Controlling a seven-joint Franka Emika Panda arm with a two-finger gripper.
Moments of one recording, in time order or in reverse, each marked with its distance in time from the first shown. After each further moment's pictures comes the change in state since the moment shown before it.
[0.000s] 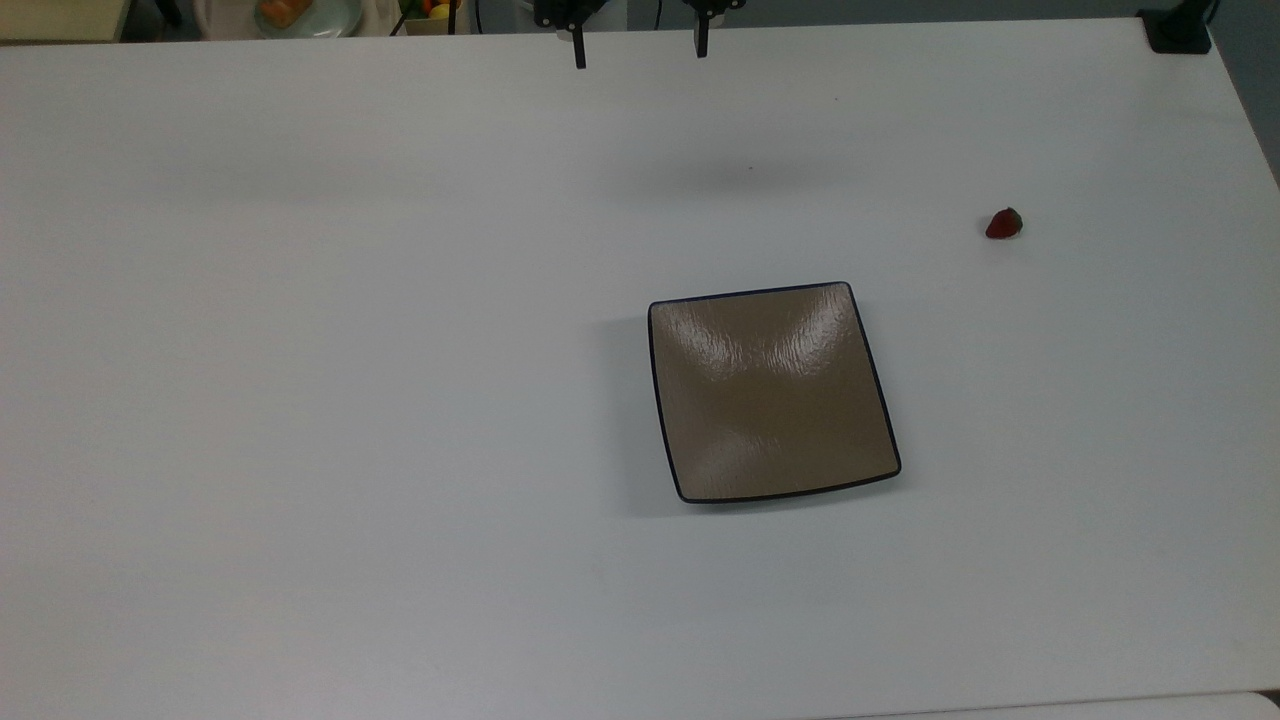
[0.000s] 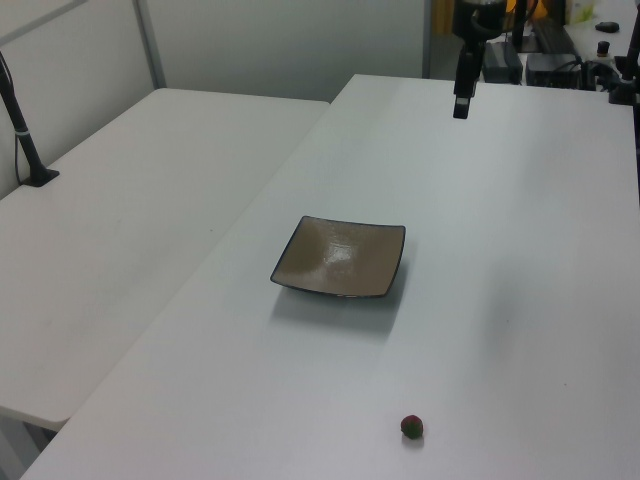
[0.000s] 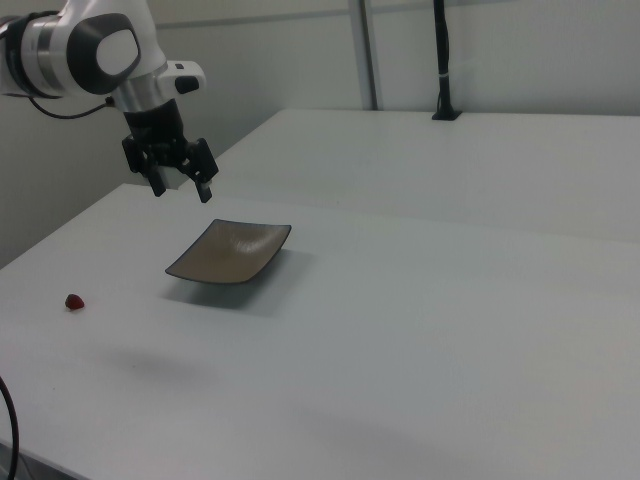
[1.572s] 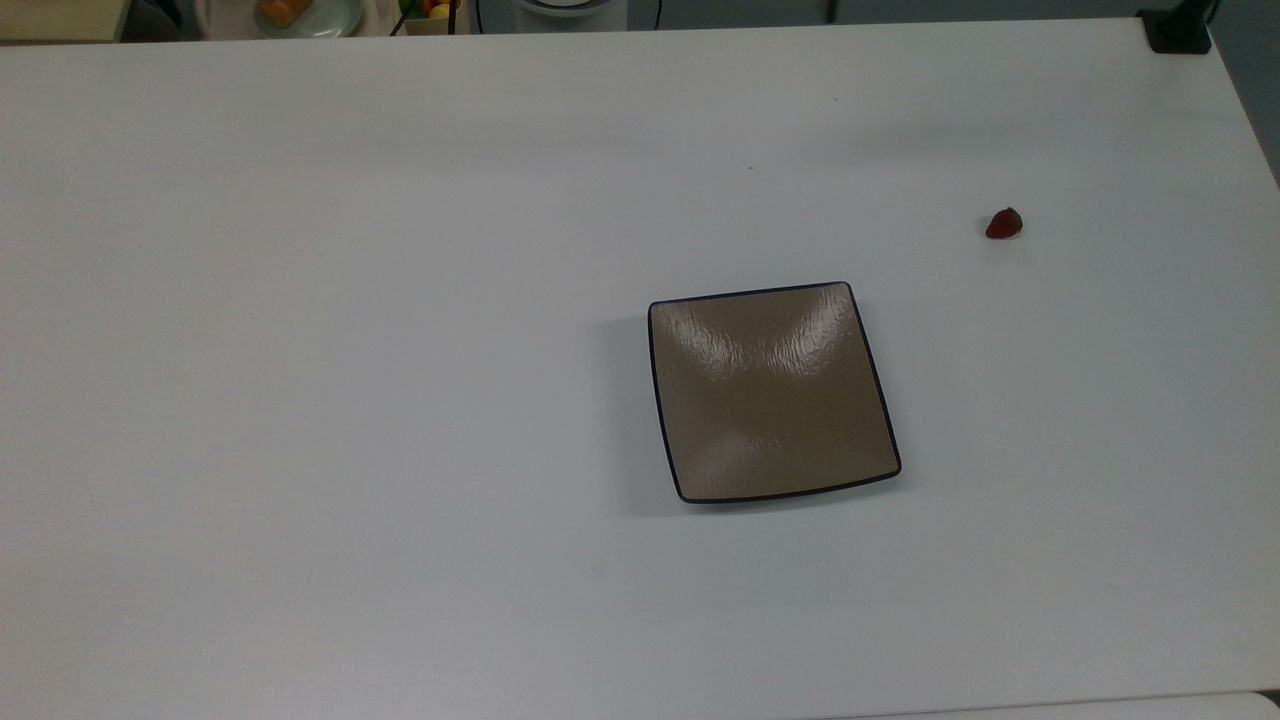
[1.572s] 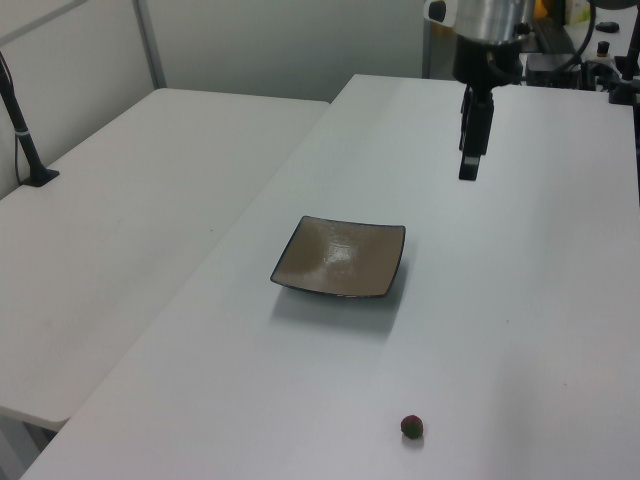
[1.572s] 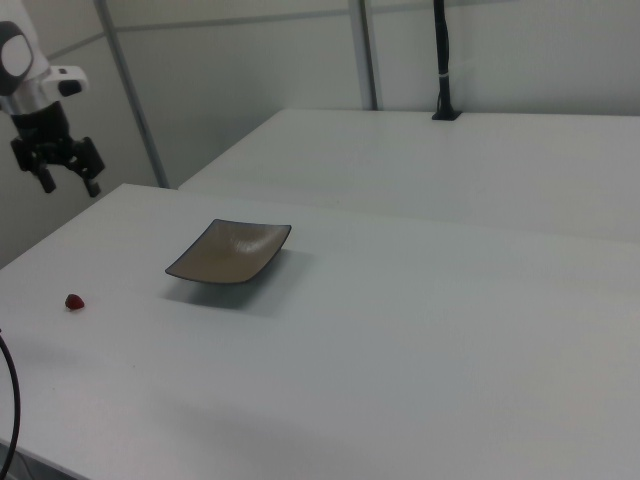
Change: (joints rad) arm -0.011 0.054 0.371 0.073 0.002 0.009 0.234
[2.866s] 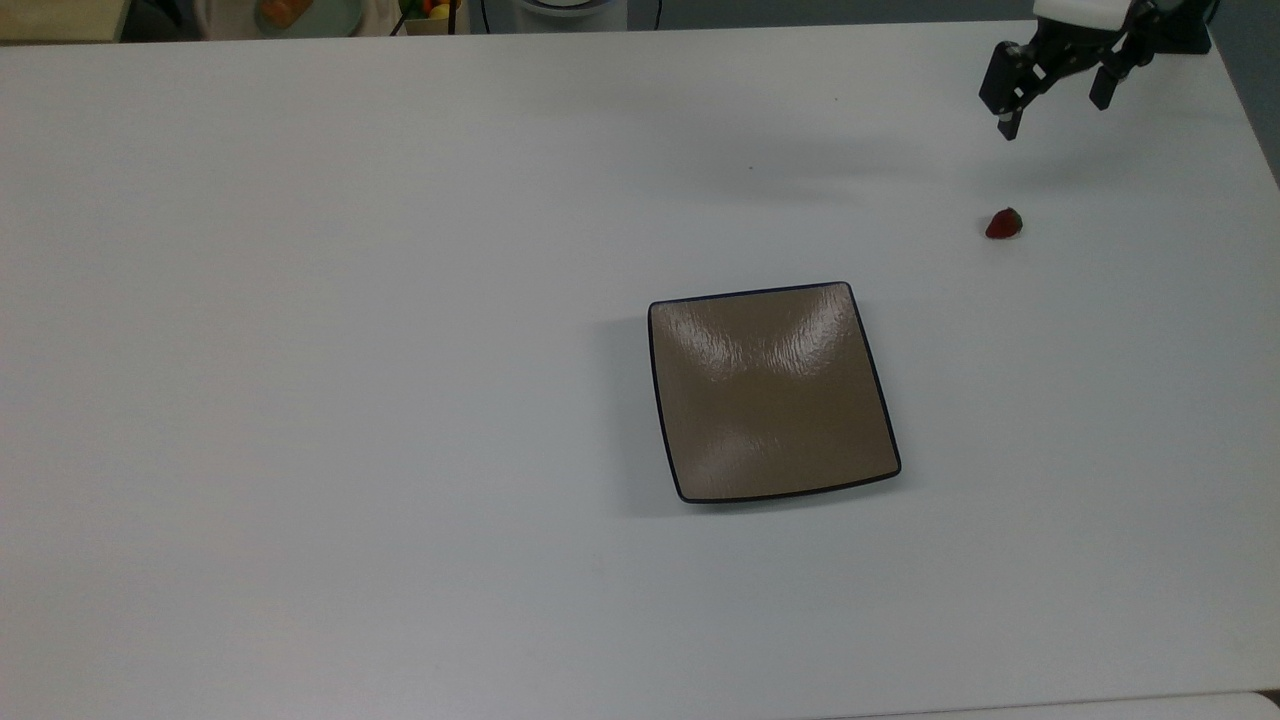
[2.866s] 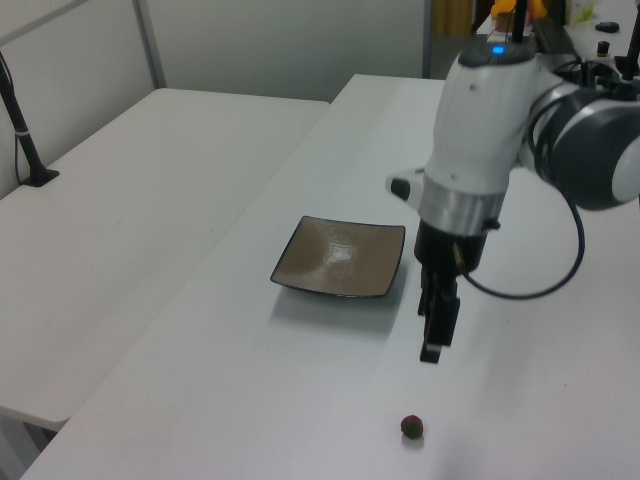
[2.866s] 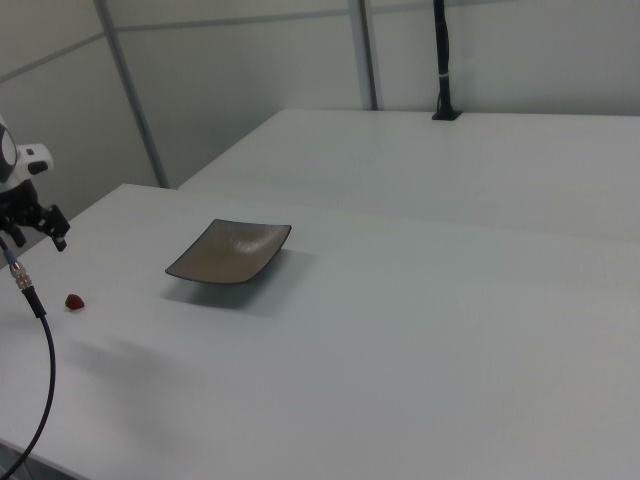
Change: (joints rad) arm 0.196 0.326 0.098 0.008 -0.174 0.378 0.247
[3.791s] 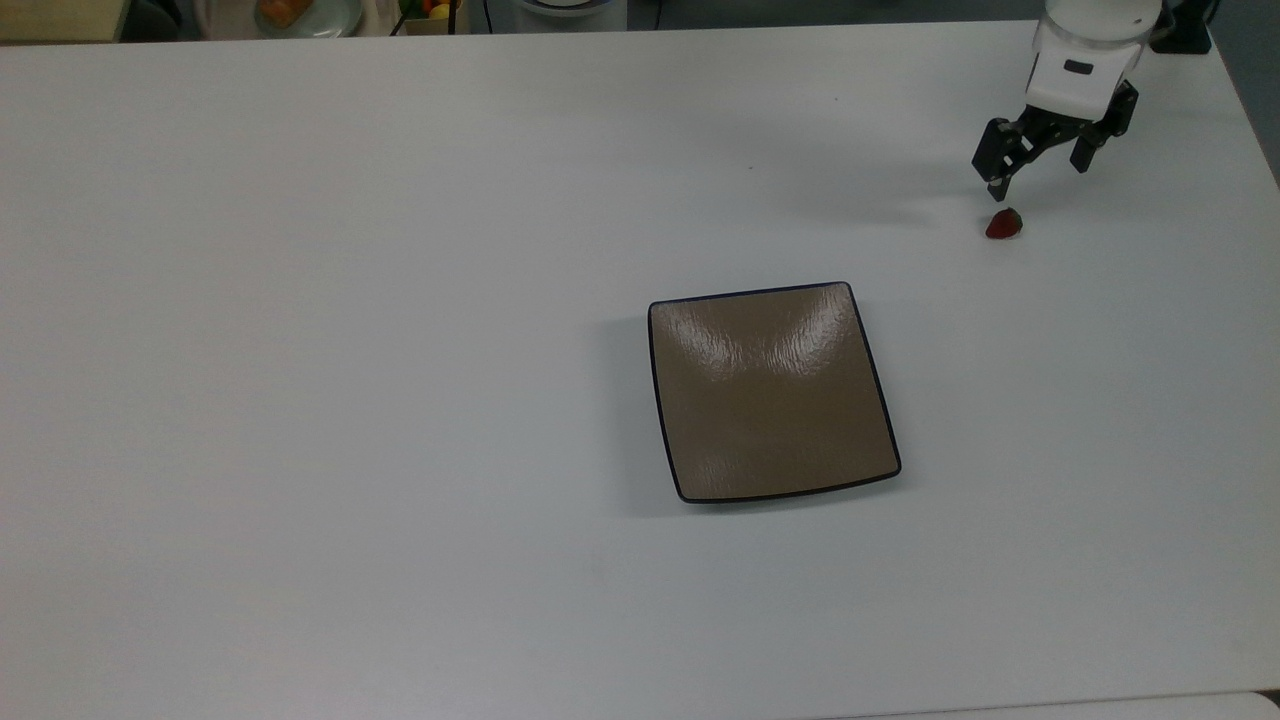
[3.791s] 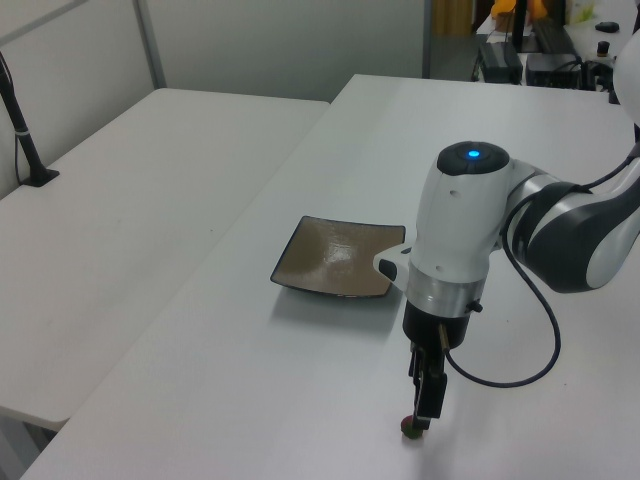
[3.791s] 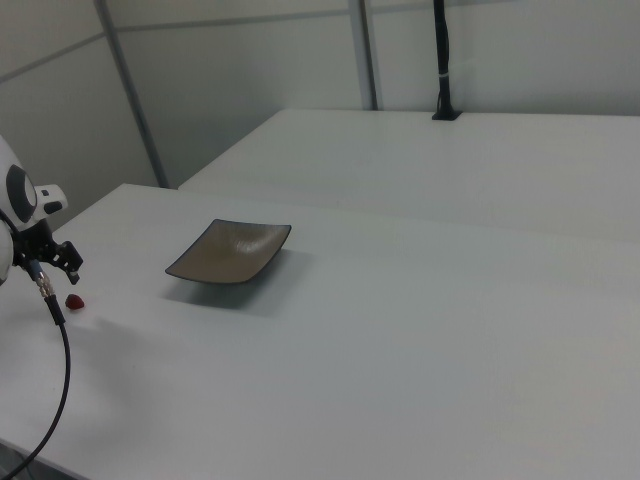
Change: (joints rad) arm 0.032 0.162 0.000 0.000 -0.103 0.122 0.051
